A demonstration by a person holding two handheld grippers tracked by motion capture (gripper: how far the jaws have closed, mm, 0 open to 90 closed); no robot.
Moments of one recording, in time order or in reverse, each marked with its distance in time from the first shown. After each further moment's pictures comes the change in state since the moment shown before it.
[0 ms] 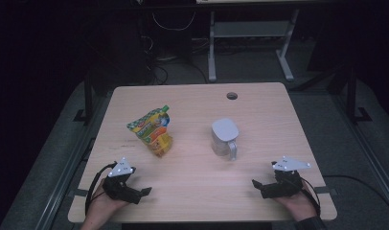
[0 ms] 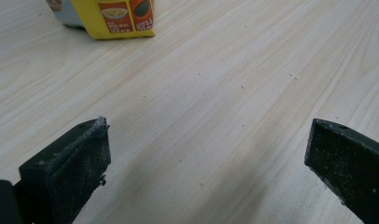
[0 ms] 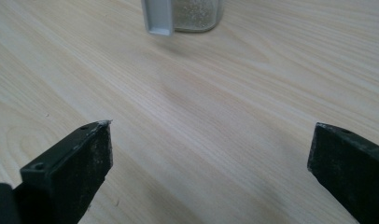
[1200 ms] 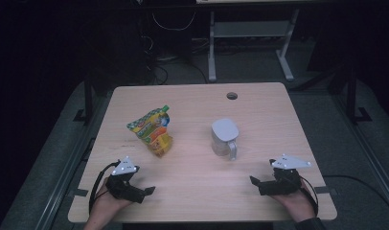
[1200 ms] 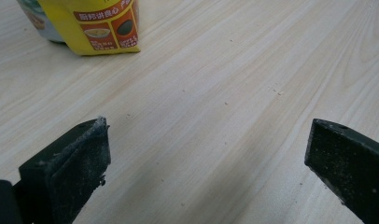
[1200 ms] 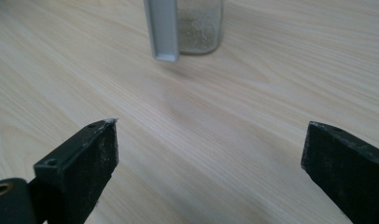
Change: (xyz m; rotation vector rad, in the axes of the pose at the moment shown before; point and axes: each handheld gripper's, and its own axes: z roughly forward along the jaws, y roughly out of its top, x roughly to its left) left arm -0.007 0.010 0.002 -0.012 -0.022 0.001; right arm 0.007 0.011 -0.004 -0.040 -0.008 0.022
